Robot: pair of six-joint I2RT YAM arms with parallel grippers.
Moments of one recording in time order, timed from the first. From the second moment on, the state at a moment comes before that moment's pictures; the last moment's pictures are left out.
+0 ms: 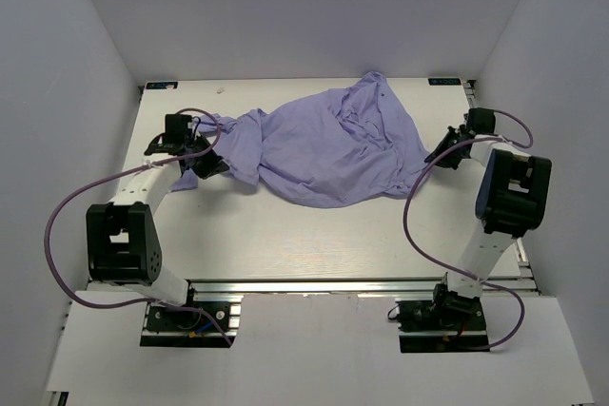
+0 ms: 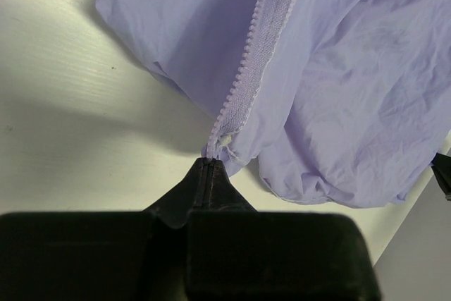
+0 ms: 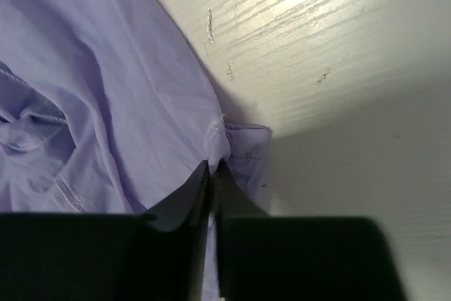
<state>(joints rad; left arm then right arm) -0.02 1.53 1.05 -0.44 0.24 -0.68 -0.21 1.92 1.23 -0.30 -0.33 0.42</state>
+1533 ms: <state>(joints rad) -0.02 1.13 0.85 -0.71 0.12 -0.65 1.02 1.23 0.84 -0.35 -0.04 0.45</state>
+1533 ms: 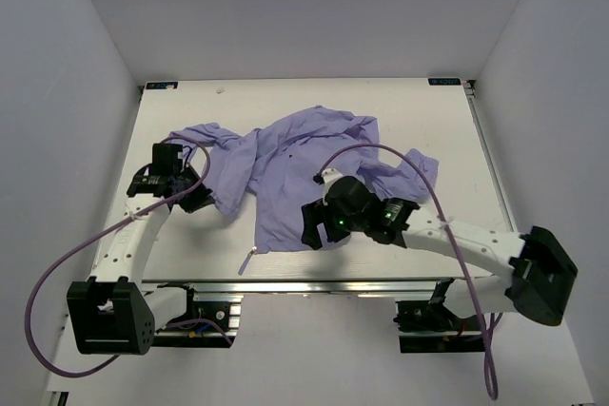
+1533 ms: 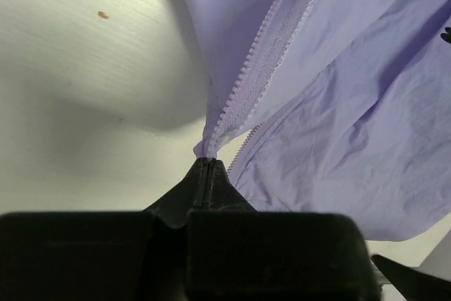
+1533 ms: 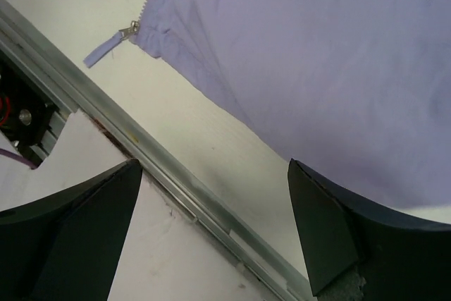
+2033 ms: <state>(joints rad) -0.59 1.27 0.96 -0.87 -0.15 -0.67 0.69 1.48 0.80 -0.23 -0.15 0.58</state>
